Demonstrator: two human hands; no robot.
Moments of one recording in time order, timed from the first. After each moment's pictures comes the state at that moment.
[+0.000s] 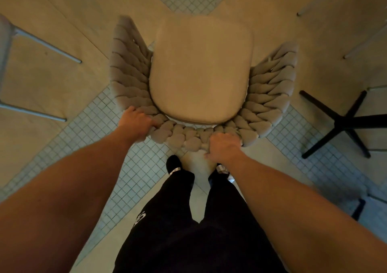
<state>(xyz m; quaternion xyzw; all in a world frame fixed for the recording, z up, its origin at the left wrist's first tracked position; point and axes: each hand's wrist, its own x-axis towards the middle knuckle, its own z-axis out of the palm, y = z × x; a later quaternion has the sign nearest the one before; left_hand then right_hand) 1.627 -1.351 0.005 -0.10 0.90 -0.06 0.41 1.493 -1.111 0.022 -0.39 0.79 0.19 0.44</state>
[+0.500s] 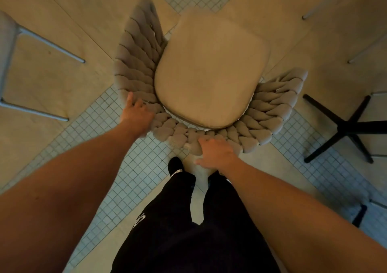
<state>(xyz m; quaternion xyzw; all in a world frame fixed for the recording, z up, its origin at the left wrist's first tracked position) 1.613 -1.372 0.015 -0.14 0.87 -0.11 0.45 1.517 -1.134 0.001 -0.43 0.76 0.10 0.48</state>
